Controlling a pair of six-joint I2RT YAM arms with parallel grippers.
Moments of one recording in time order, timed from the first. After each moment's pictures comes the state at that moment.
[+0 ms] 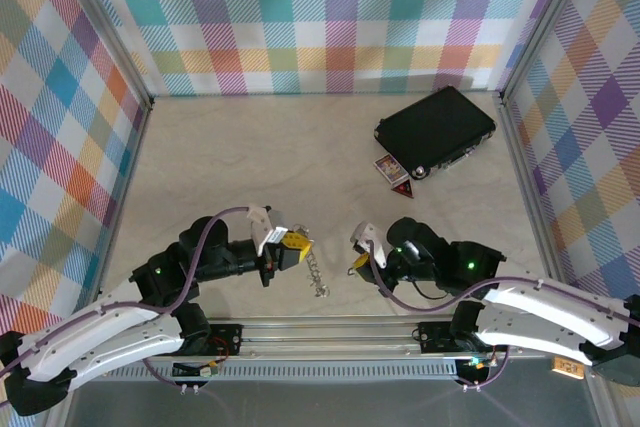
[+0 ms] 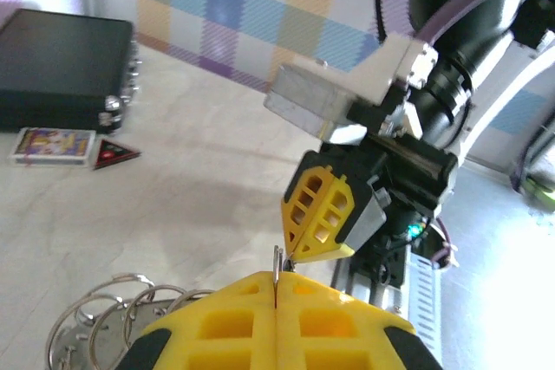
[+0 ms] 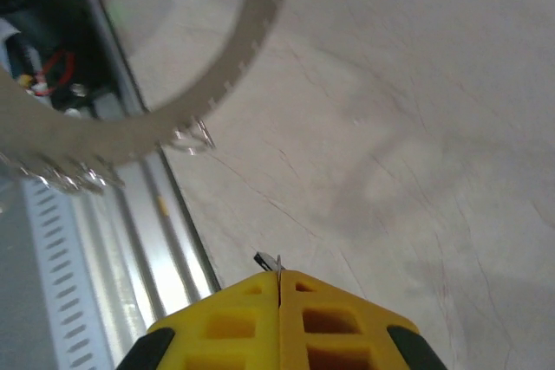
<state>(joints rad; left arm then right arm) -0.98 0.66 0.70 -0.27 0.29 -0.15 1.11 0.82 0.77 -0.67 -0.12 0.04</state>
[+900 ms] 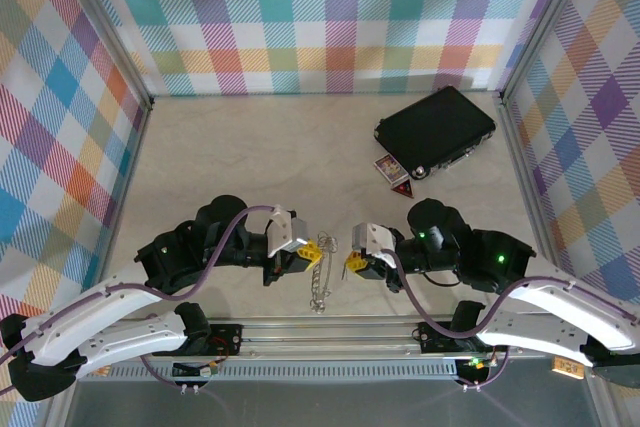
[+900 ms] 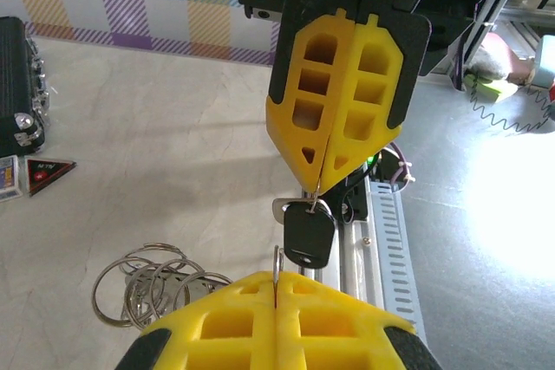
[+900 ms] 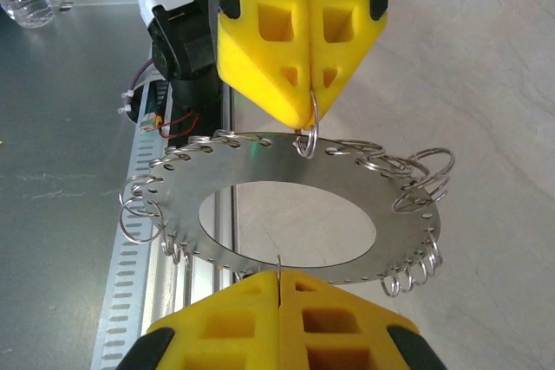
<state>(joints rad) -0.98 0.82 0.91 -0.49 0.47 0.12 1.10 0.81 0.98 -0.71 -0.34 -0.26</state>
